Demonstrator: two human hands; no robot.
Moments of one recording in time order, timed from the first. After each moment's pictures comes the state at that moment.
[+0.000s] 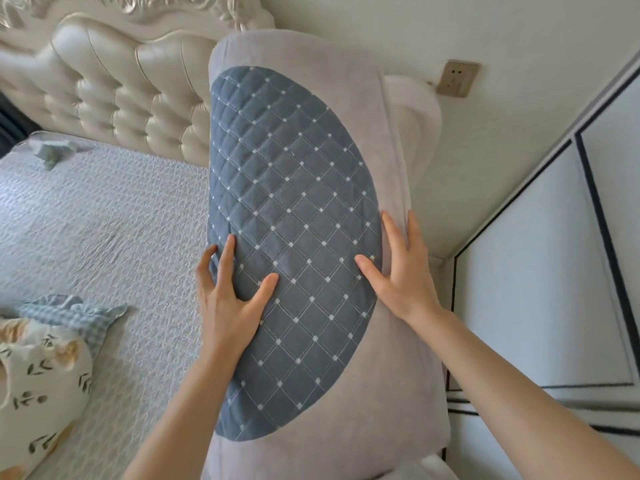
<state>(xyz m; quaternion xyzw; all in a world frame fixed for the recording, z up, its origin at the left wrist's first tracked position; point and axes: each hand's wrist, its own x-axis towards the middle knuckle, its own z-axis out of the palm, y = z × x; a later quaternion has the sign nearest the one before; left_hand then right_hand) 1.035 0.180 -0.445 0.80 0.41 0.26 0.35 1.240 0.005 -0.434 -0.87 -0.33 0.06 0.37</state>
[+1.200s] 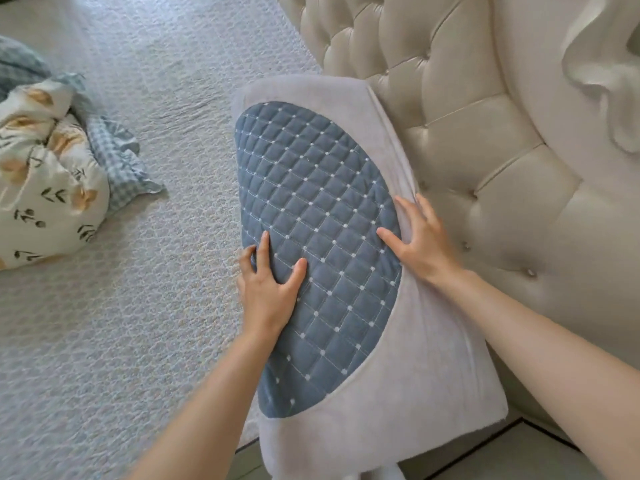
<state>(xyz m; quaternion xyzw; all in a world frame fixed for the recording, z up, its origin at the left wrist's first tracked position) 1.236 0.295 -0.618 0.51 0.75 0.24 0.34 1.503 0.350 -0.602 -0.73 -0.61 0.27 0.15</state>
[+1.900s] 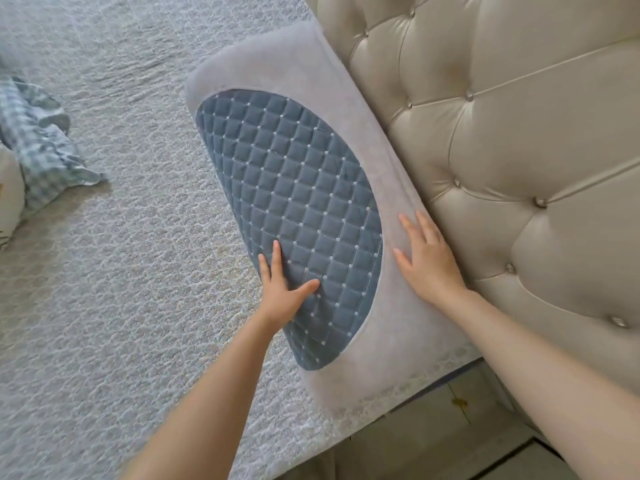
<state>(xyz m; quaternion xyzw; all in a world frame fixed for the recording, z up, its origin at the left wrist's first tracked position) 1.256 0.383 -0.798 0.42 0.69 0.14 0.57 1.519 0.408 -0.748 -0.74 -0.63 0.24 -0.01</state>
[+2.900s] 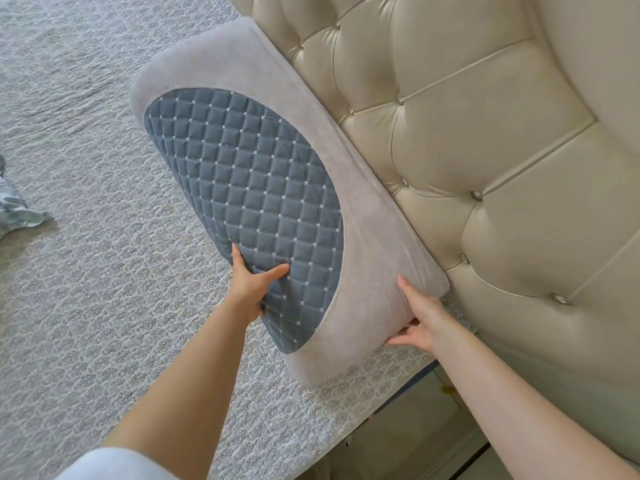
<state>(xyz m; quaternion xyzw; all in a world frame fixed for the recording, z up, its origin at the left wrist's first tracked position) 1.282 0.439 -0.793 0.21 0.70 0.21 0.65 1.553 0.340 -0.756 -0.75 0.14 0.58 0.28</state>
